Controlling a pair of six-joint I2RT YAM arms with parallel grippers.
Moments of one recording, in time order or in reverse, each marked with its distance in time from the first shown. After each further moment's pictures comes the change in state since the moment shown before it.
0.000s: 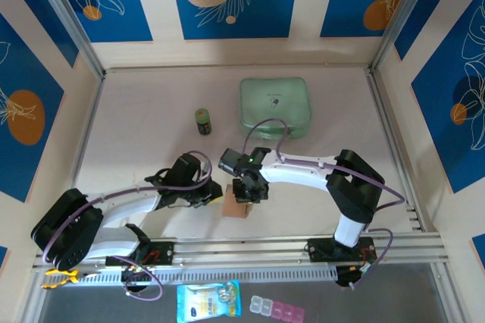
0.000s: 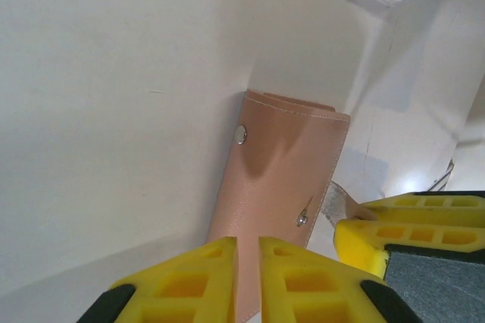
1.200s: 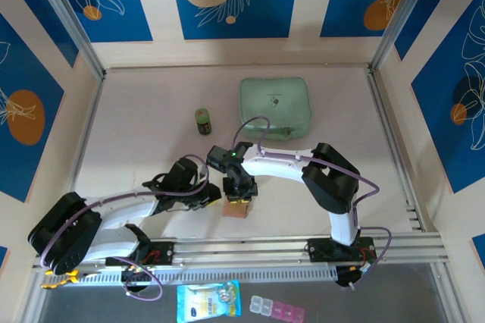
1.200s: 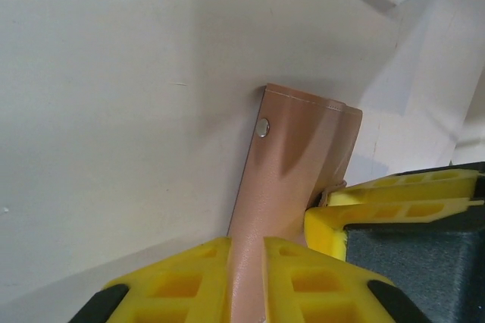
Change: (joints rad) left arm 0.000 -0.028 -0.075 0.080 -0.005 -0.005; right arm 0.011 0.192 0.200 -0.105 -0.032 -0.026
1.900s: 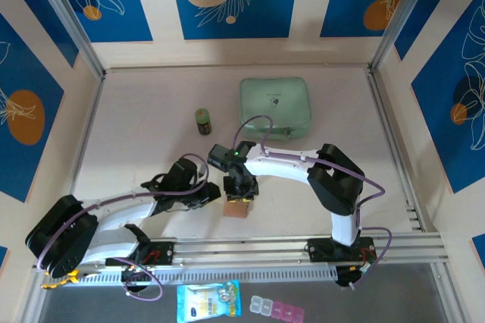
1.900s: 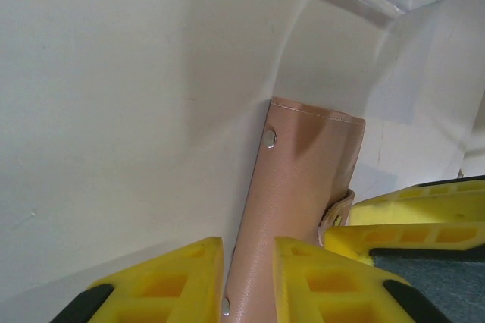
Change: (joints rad) left arm -0.005 -0.031 0.001 -0.024 -0.050 0.015; right arm -0.002 -0.032 -0.007 -0.002 0.002 -0.005
